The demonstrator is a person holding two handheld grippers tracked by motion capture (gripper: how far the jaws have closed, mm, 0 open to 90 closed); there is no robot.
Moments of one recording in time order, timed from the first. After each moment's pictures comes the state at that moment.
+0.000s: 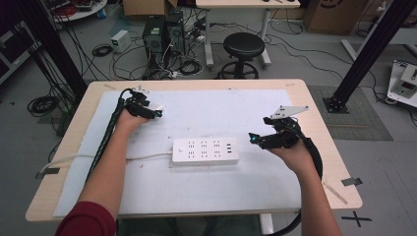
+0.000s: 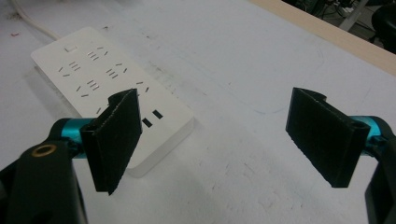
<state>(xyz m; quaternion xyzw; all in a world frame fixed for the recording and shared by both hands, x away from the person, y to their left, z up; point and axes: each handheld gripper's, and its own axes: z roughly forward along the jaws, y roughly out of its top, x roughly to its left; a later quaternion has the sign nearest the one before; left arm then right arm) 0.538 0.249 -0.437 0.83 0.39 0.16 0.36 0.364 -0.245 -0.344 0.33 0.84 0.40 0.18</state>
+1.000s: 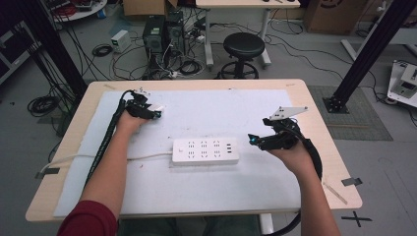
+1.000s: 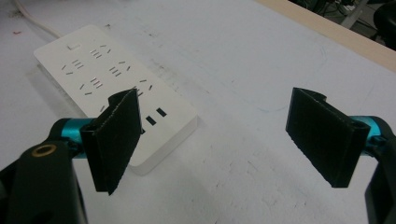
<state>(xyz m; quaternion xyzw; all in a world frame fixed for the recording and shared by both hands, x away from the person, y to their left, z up) 0.537 0.248 -0.441 0.84 0.37 0.16 0.36 0.360 -0.242 -0.344 0.33 0.84 0.39 0.18</state>
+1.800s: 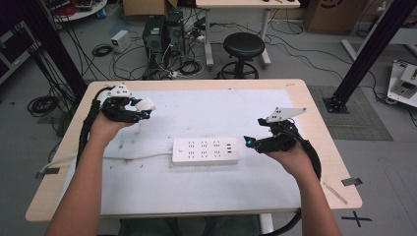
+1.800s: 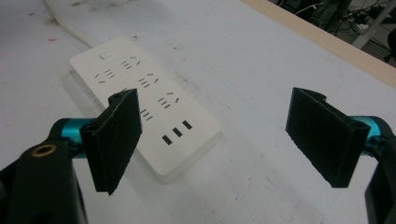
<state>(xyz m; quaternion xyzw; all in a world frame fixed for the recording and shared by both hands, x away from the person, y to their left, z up) 0.423 0.260 -0.339 0.83 0.28 0.21 0.42 0.346 -0.230 -0.331 0.30 0.84 0.41 0.17</state>
